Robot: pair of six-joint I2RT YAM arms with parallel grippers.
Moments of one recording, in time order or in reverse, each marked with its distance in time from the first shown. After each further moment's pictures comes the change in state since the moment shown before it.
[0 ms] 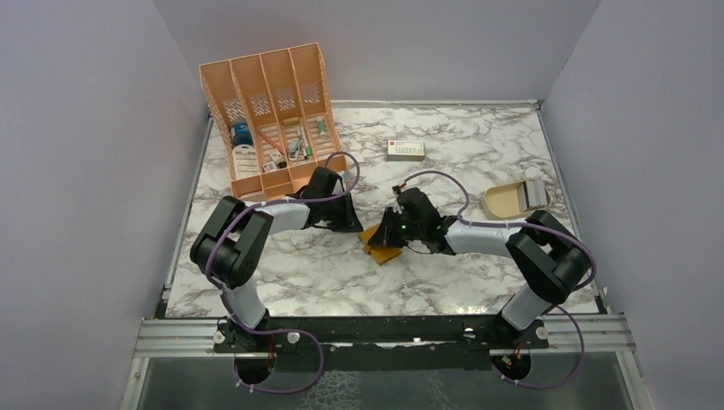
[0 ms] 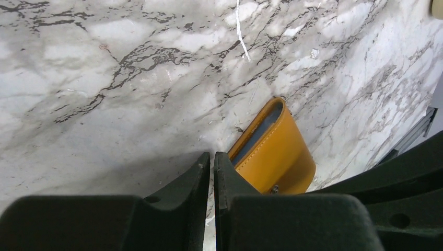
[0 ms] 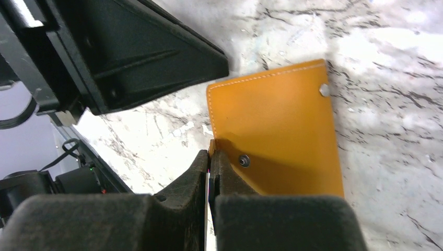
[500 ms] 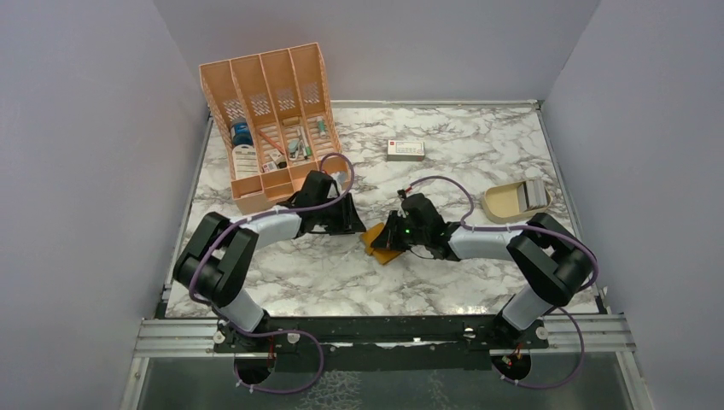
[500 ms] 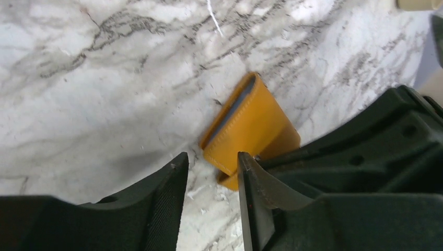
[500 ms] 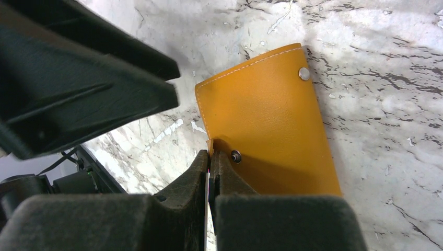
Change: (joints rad) left arm -0.006 -0.099 -0.061 0.011 -0.001 -0.013; right arm 0.000 -0.028 -0.090 0.083 0.044 0.027
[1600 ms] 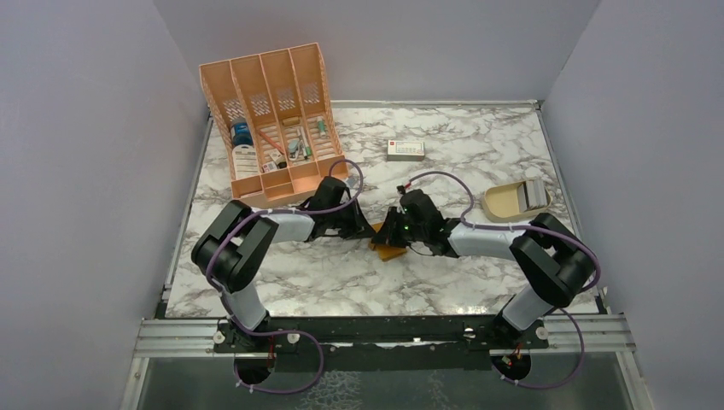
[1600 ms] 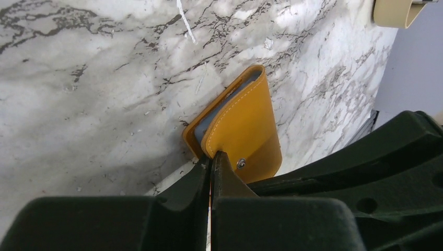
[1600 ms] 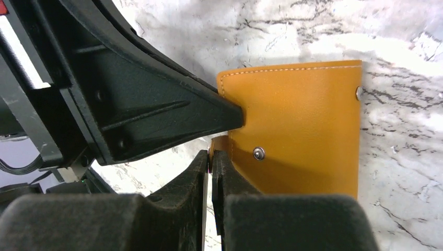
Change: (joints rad) left arm -0.067 0.085 -0.046 0.200 0.006 -0.221; right arm 0.000 -0.005 0.030 -0.039 0.013 -0.016
